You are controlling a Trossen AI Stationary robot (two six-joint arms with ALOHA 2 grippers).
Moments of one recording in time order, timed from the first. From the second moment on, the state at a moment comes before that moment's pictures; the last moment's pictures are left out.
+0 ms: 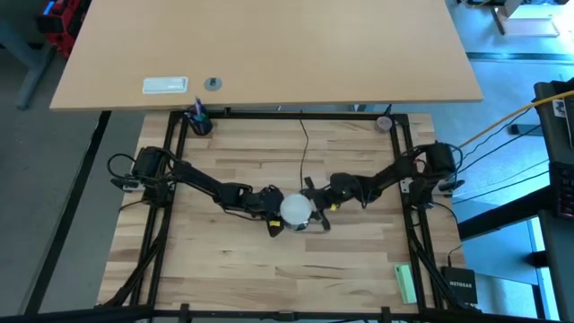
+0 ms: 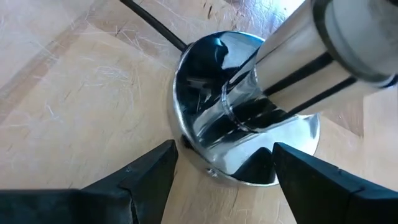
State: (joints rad) left arm -0.14 1.89 0.89 0.21 -0.09 -0.59; right arm 0.02 1.80 0.53 1.01 -0.31 -0.12
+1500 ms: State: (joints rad) left arm -0.14 1.89 0.89 0.22 -0.12 -0.56; right arm 0.01 1.33 0.28 0.76 -0.13 -0.06
